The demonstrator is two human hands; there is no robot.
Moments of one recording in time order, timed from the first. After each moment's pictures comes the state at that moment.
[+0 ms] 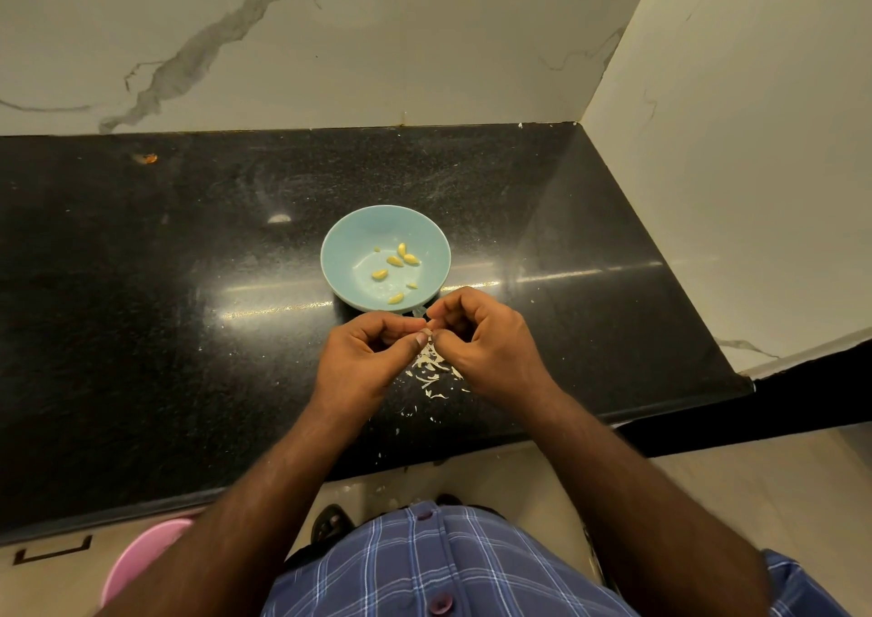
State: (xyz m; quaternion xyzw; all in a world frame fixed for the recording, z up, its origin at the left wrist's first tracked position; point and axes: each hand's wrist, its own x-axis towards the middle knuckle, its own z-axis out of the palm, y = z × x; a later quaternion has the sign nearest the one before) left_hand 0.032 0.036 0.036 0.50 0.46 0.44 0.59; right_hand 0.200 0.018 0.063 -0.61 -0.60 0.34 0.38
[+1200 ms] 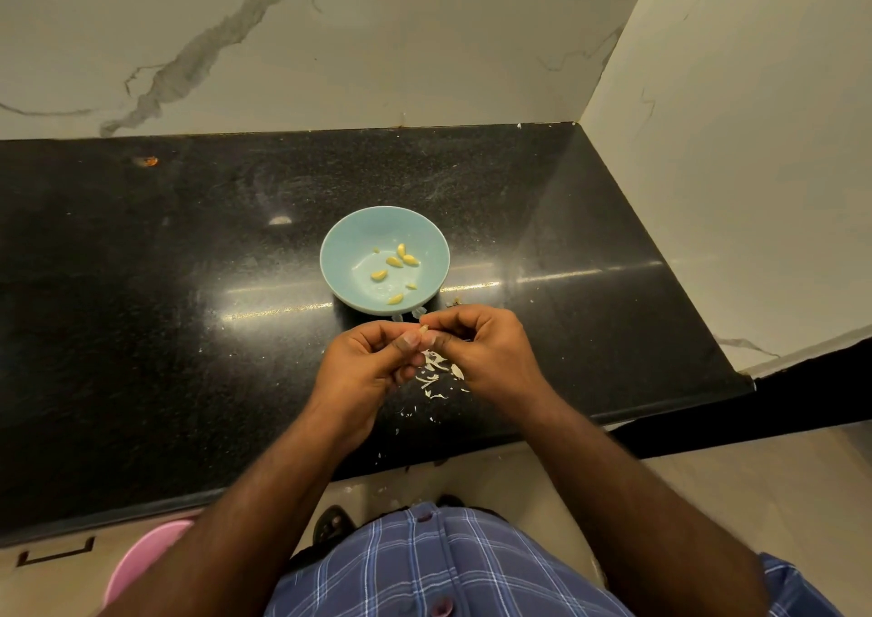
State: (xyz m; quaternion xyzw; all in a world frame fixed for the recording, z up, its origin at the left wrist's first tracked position) left_hand 0.033 0.035 0.033 0.36 0.45 0.40 0.71; right_hand 0.198 0.017 0.054 -0.61 -0.51 0.44 0.42
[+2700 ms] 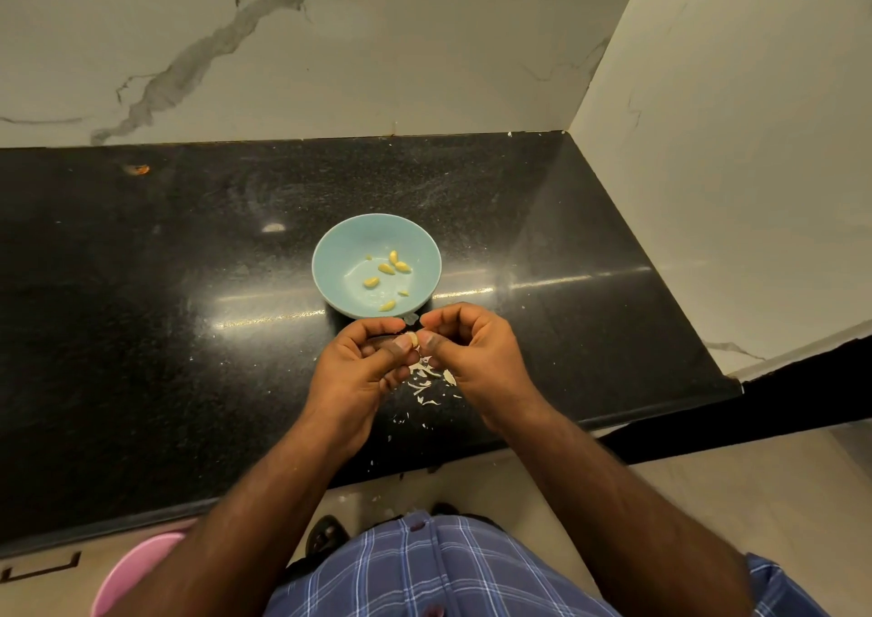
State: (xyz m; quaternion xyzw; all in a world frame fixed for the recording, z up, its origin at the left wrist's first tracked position) left_hand 0.039 0.034 0.036 0.31 0.47 0.43 0.71; right_hand 0.195 0.017 0.045 -0.59 -0.42 0.49 0.49
